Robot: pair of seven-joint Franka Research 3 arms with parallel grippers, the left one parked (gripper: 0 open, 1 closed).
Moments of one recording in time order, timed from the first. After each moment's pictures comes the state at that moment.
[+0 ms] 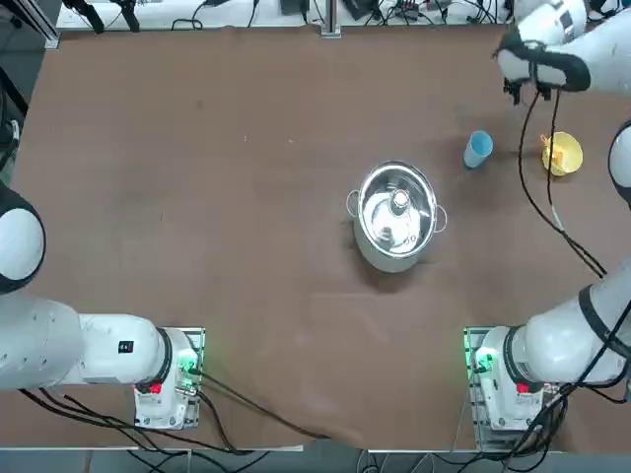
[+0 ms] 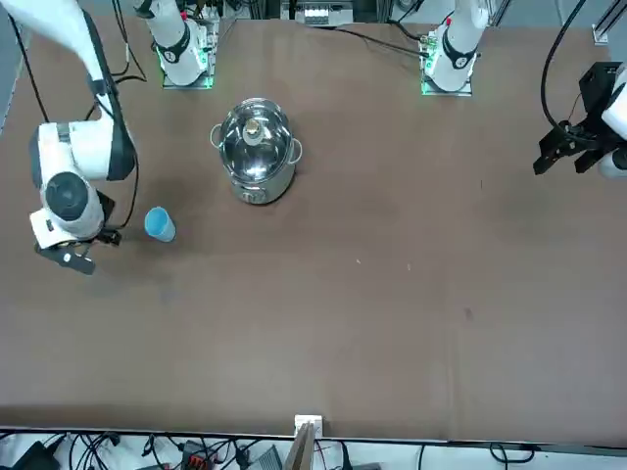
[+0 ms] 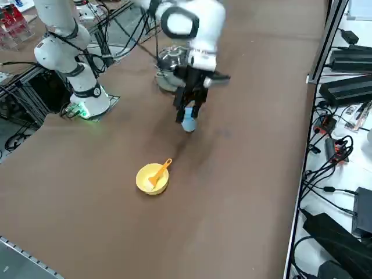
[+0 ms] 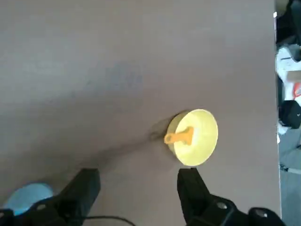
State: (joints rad) arm 0.02 0.32 0.00 -1.79 -0.48 1.92 0.50
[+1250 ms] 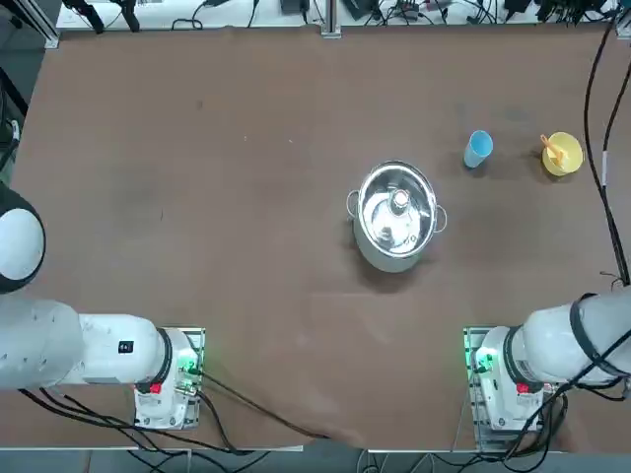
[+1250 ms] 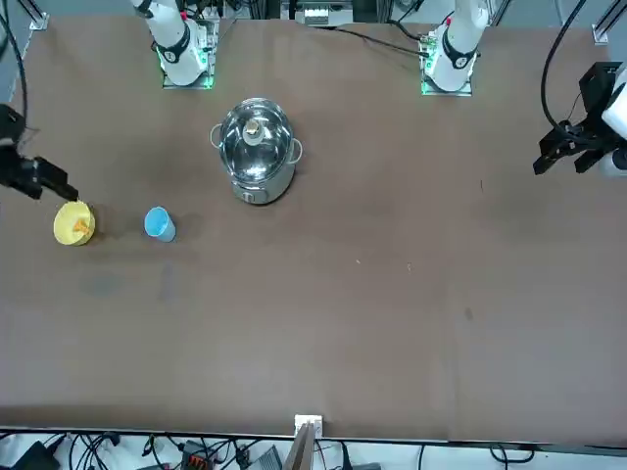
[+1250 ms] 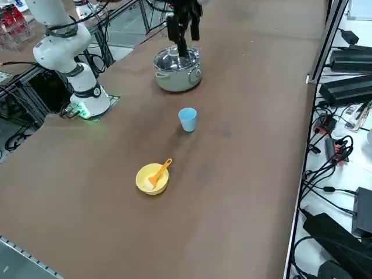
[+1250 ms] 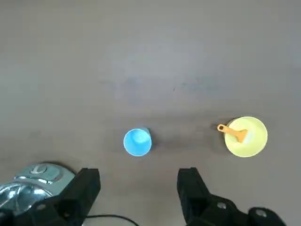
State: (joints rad) arm -0.06 0.08 -0.01 -1.54 0.04 1.63 -0.02
